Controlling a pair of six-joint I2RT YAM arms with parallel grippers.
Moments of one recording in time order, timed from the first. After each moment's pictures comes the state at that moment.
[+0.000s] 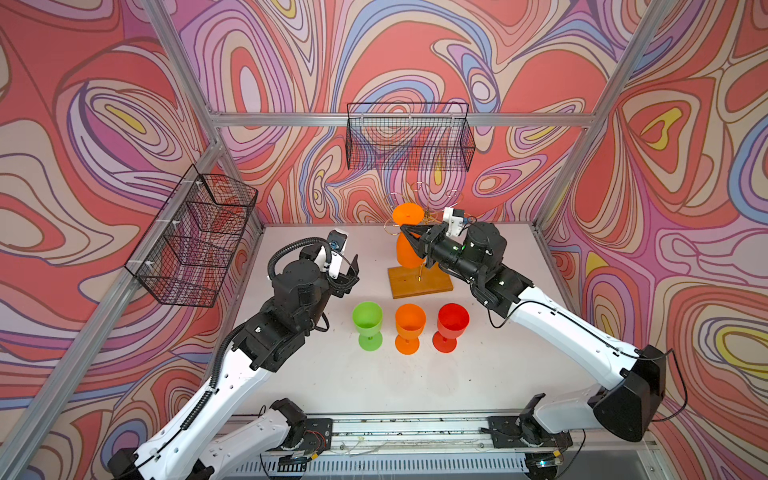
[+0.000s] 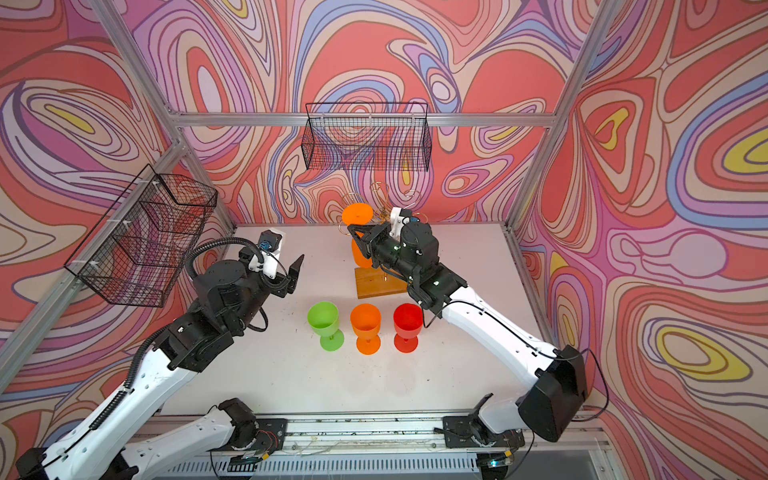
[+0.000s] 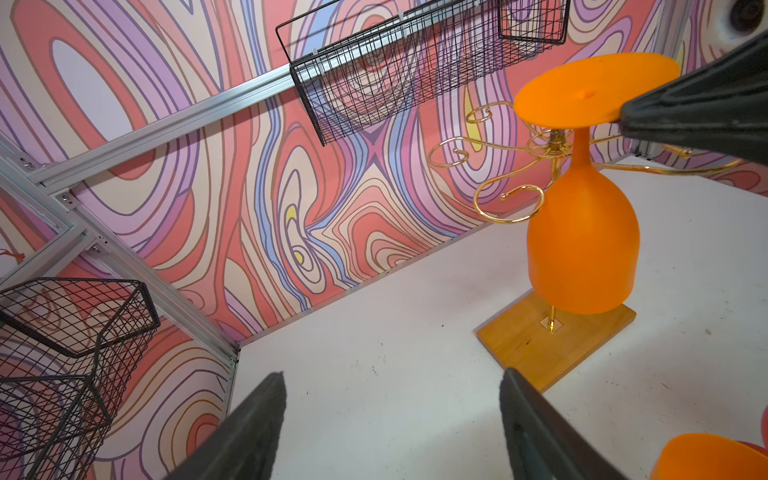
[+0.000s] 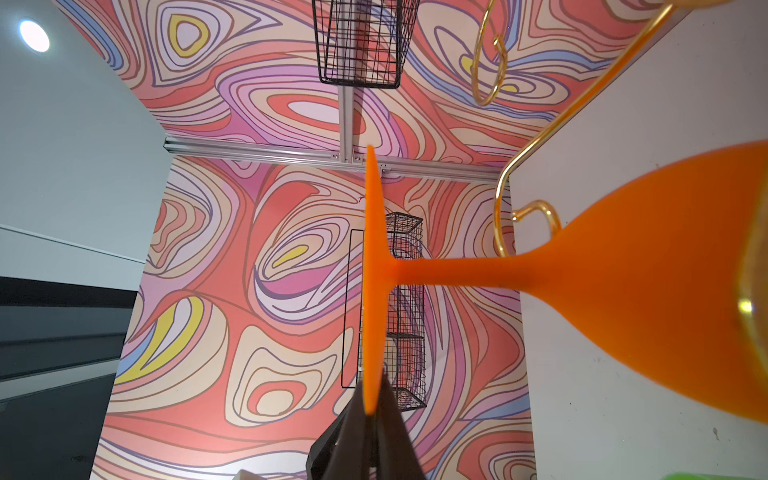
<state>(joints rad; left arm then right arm) -0.63 0.93 1.12 -0.37 -0.41 0.21 0.67 1.41 1.31 0.12 -0.18 1.44</state>
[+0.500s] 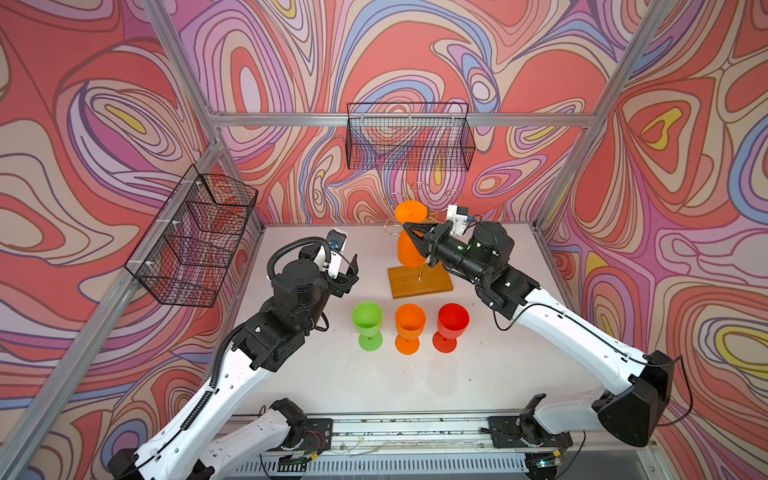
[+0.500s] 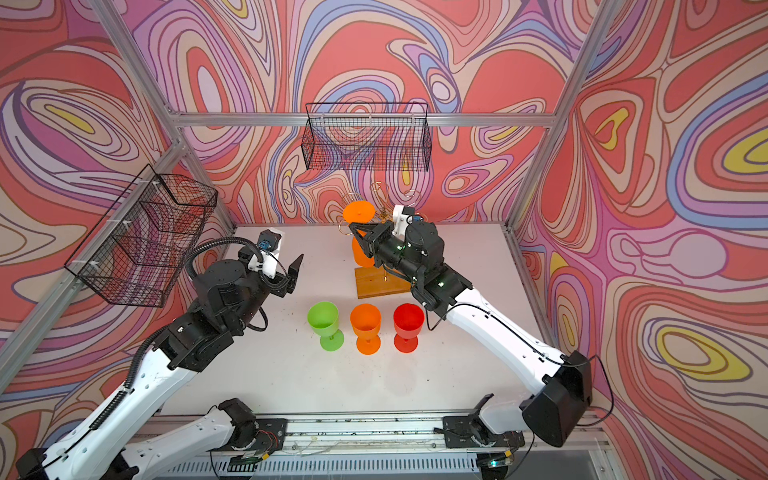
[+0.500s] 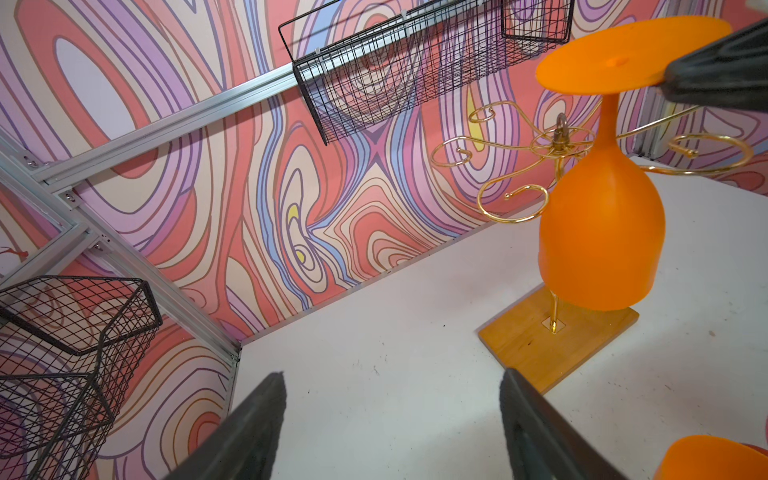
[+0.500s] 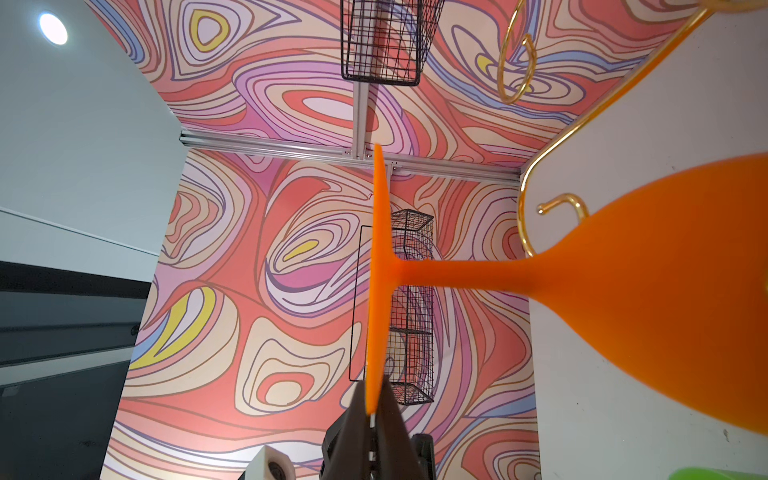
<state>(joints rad) -0.63 0.93 1.12 -0.37 -0.41 0.21 0.67 1.38 1.31 0.11 -0.19 1.43</state>
